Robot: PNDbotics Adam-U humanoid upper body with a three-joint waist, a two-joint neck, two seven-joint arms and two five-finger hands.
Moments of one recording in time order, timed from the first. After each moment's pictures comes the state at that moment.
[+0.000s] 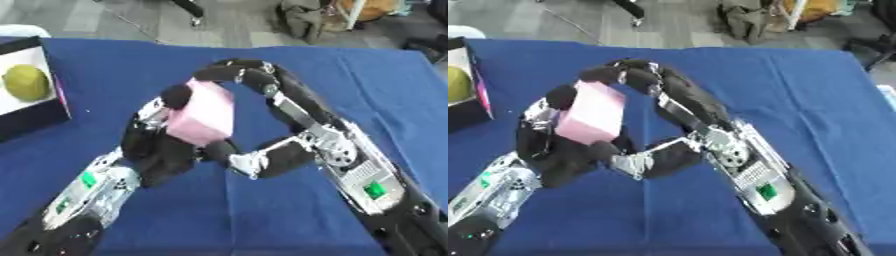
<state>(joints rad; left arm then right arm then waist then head) -0.56 0.31 -0.62 -1.68 0.94 0.29 -0.34 -0.43 -0.31 0.45 -1.97 0.45 -0.36 0.08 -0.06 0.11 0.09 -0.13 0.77</state>
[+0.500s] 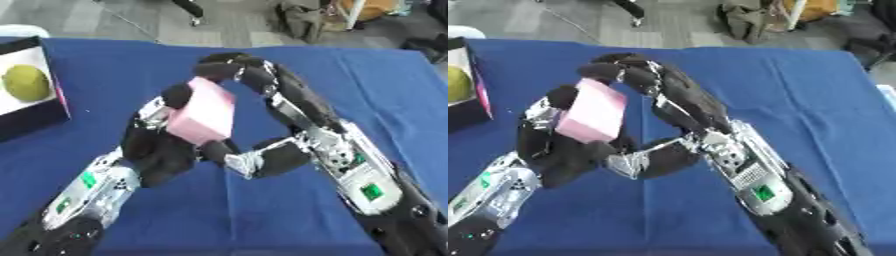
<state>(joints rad) -0.56 0.31 -0.62 -1.68 0.94 0.29 -0.32 -0.44 -0.31 0.46 -1.97 0.52 -0.36 0.03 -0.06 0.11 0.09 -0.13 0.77</state>
